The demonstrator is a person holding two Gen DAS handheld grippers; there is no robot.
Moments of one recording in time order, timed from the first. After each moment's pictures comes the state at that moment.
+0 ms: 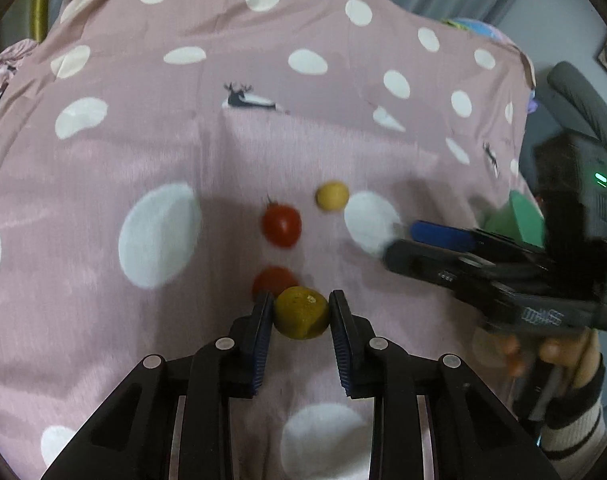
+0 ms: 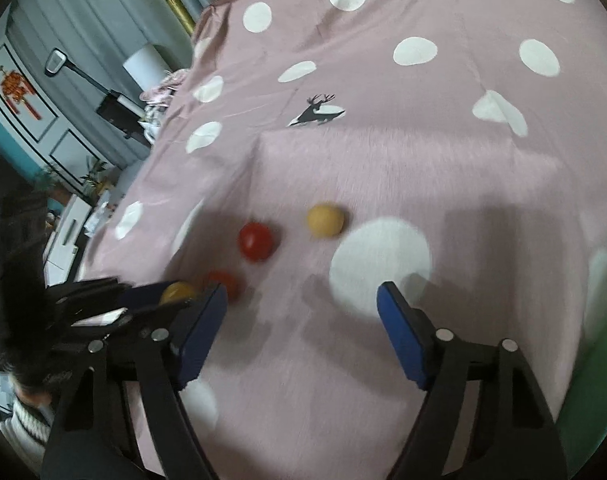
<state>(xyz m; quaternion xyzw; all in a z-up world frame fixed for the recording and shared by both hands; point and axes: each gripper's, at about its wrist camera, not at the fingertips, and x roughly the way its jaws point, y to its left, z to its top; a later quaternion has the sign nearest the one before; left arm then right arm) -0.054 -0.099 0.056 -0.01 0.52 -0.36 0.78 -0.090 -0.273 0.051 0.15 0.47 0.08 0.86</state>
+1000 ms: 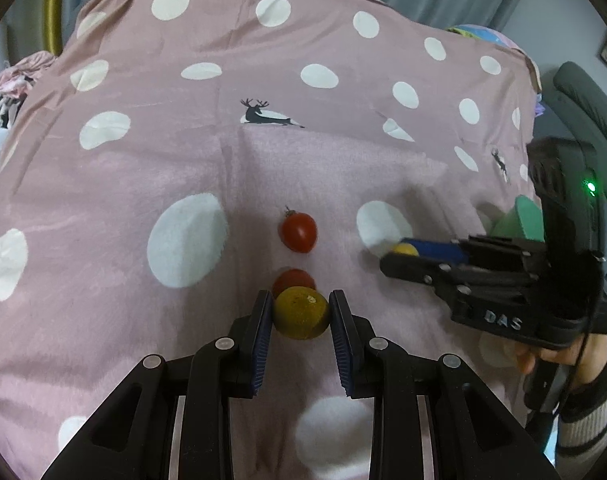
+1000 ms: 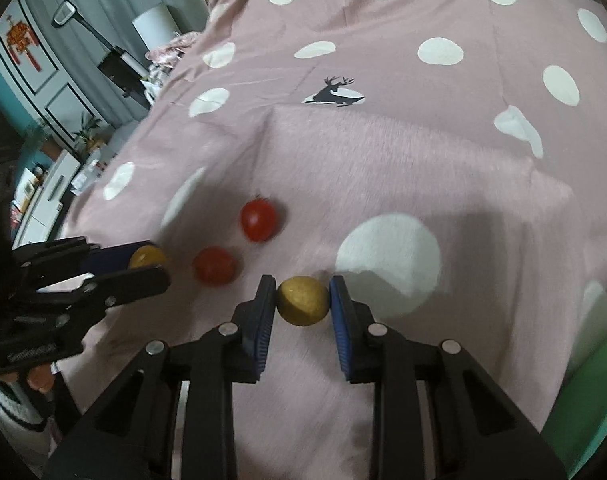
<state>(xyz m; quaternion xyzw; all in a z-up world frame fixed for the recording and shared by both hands) -0.069 -0.089 0.068 0.00 0.50 -0.33 0.80 -0.101 -0.257 0.055 0.09 0.50 0.10 0.86</state>
